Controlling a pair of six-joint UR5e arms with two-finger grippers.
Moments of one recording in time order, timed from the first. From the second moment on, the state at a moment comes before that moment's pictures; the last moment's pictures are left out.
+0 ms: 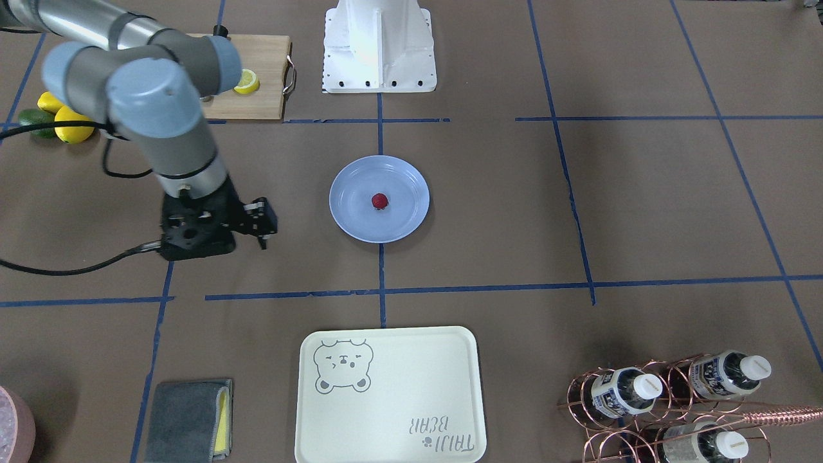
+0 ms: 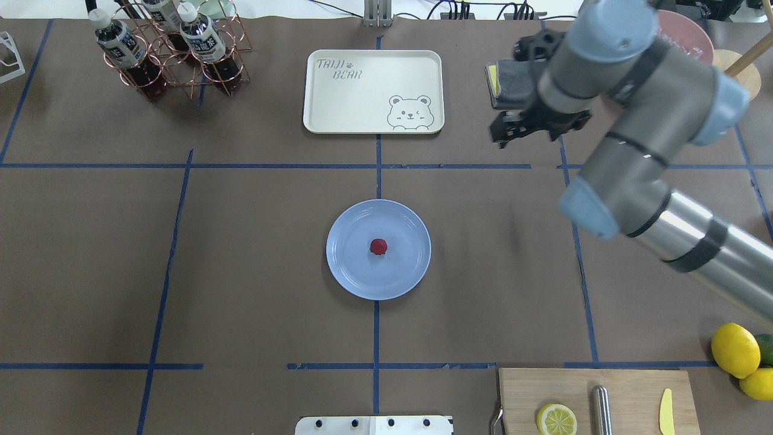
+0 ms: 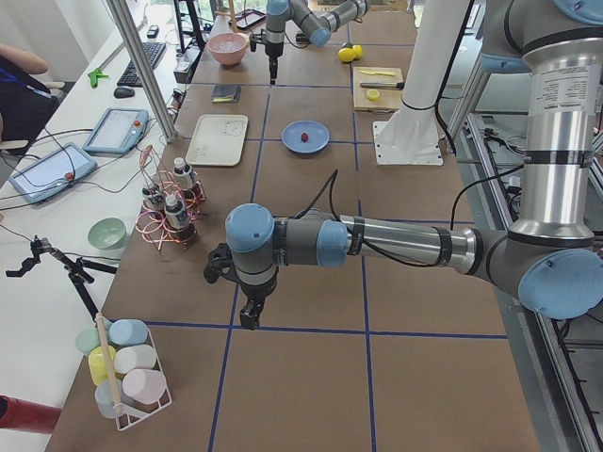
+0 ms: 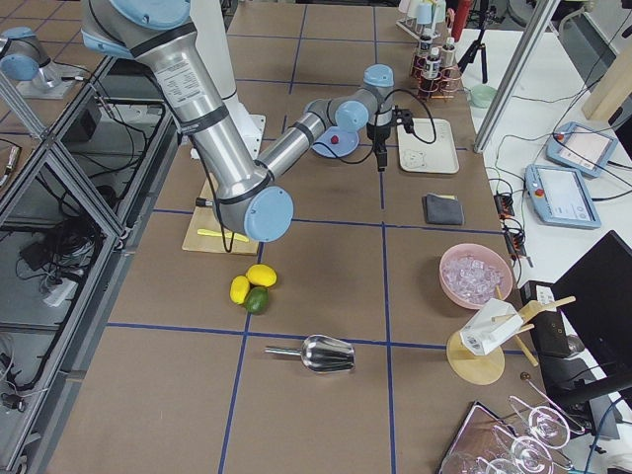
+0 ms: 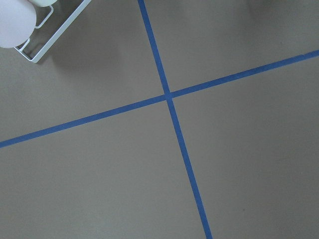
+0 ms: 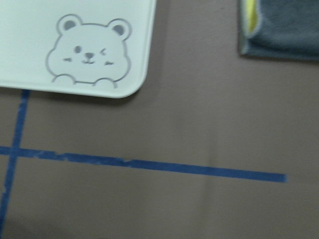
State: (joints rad) left arm -1.61 -1.54 -1.71 -1.48 -2.33 0.29; right arm 0.91 -1.09 1.73 -1.58 2.05 0.69
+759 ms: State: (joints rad) left arm -1.61 -1.53 -1.72 -1.47 -2.33 0.29; right arm 1.40 -1.60 1.76 -1.55 2.17 0.02
